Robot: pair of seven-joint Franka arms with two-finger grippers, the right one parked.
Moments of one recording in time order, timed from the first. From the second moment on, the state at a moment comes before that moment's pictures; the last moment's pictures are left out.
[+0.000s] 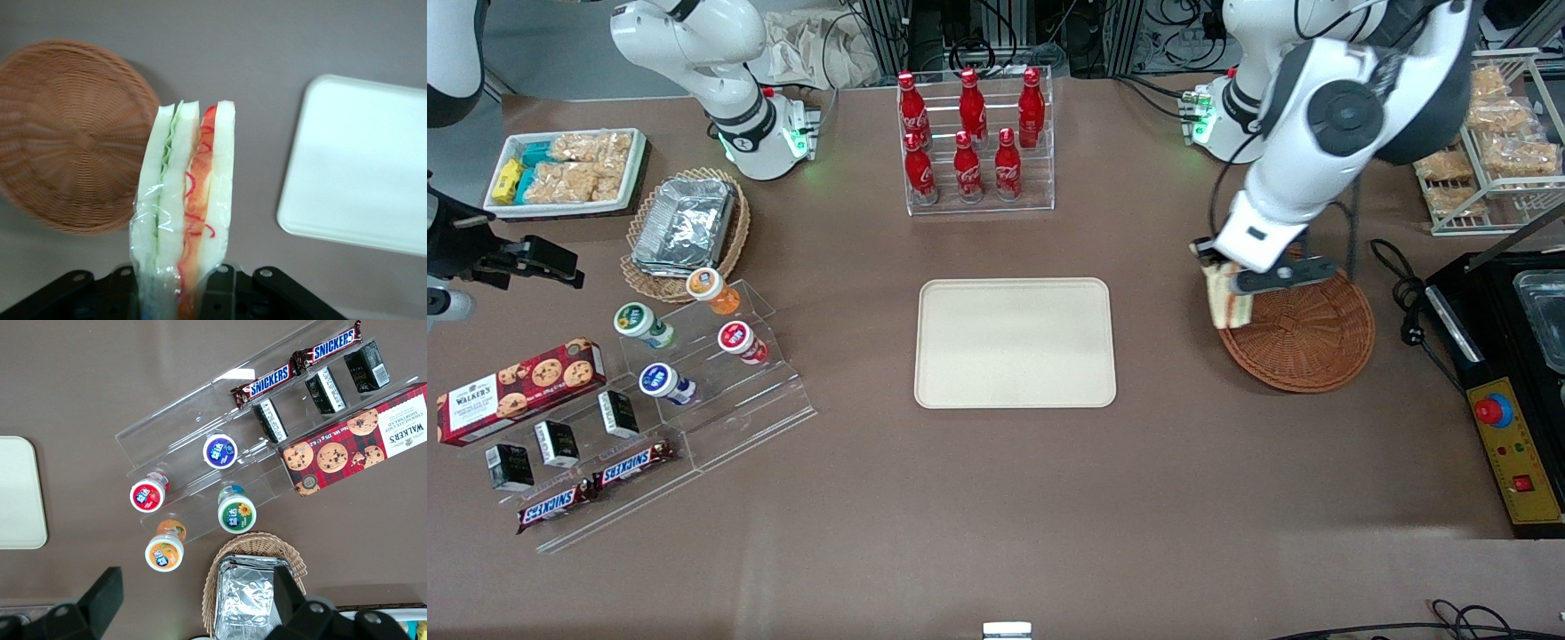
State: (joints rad) arm -0.13 -0.06 -0.28 -2.09 -0.05 1.94 -0.51
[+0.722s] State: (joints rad) arm -0.19 0.37 -0.42 -2.08 0.00 2.38 -0.55
